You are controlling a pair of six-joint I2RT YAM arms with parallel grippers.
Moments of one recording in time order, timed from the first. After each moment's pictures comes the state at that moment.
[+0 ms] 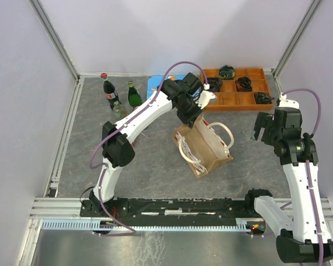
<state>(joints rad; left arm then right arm) -0.80 2.14 2.23 -1.18 0.28 0.18 0.01 0.86 1.13 -1.01 0.27 0.19</state>
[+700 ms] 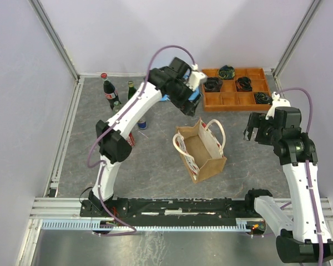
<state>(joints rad) -0.71 2.19 2.36 -1.15 0.28 0.19 0.01 0.85 1.12 -0.98 0.05 0.17</state>
